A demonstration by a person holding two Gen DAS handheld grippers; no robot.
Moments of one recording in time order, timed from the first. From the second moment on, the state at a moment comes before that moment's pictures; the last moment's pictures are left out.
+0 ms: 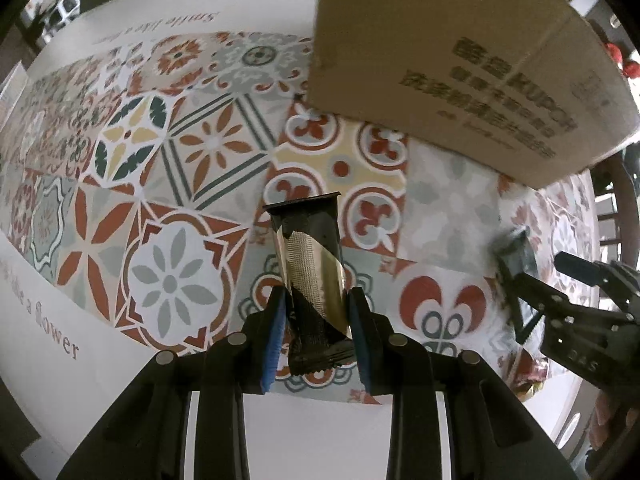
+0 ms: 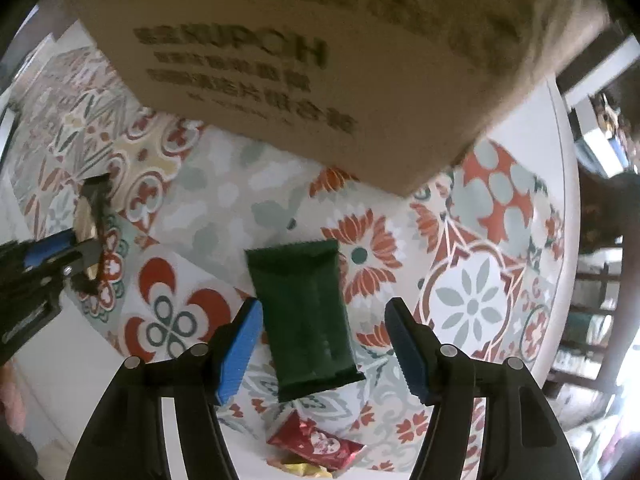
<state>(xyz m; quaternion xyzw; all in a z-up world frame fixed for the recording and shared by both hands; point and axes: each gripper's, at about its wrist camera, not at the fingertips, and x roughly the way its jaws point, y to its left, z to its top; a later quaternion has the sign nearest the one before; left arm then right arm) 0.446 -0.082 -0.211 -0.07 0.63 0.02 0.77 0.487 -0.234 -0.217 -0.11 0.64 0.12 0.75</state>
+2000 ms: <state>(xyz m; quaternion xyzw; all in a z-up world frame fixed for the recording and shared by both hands) 0.429 -0.092 0.000 -0.01 0.39 -0.10 0.91 0.430 -0.258 -0.021 0.03 0.41 0.13 0.90</state>
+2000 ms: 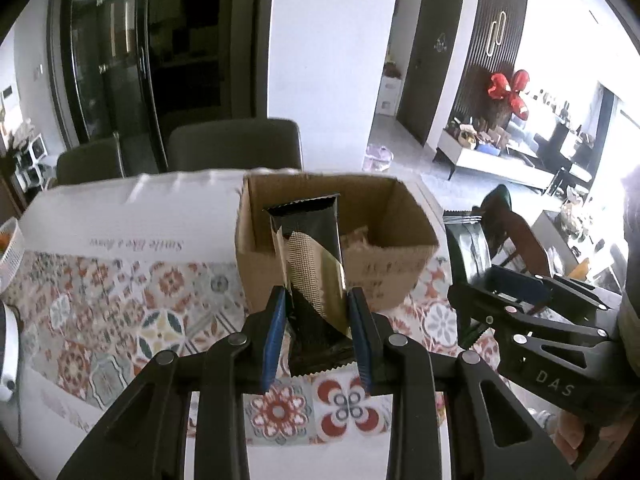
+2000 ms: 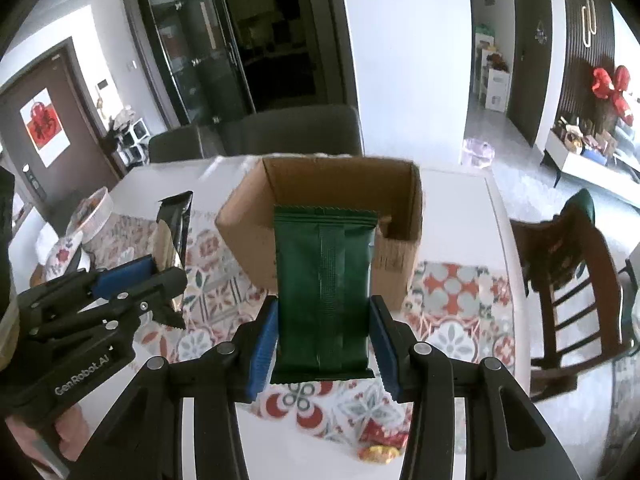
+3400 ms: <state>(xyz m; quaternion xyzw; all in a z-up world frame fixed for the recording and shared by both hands) 0.592 -0.100 -0.047 0.00 0.47 -0.09 0.88 0.582 -0.254 -0.058 0.03 0.45 0.12 0.88</state>
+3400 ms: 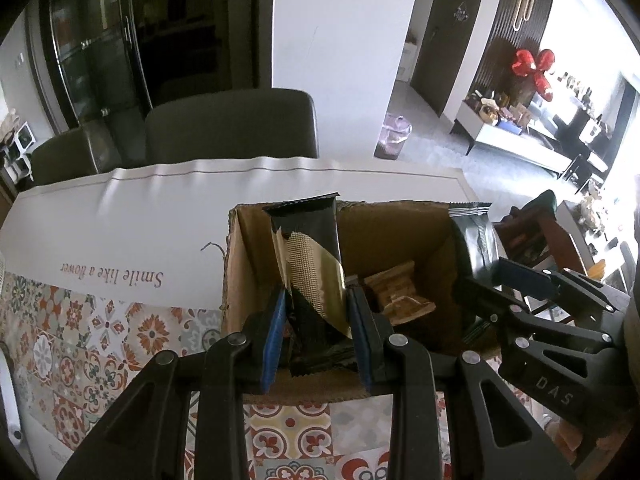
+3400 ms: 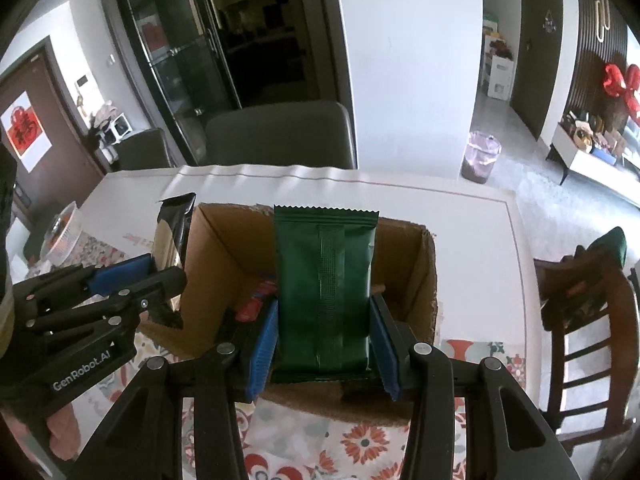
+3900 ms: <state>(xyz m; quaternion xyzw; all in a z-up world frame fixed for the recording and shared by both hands) 0.568 -0.093 -0.031 0.01 0.44 -0.07 0.90 0.571 -0.268 -0.057 0.03 0.43 0.08 0.90</state>
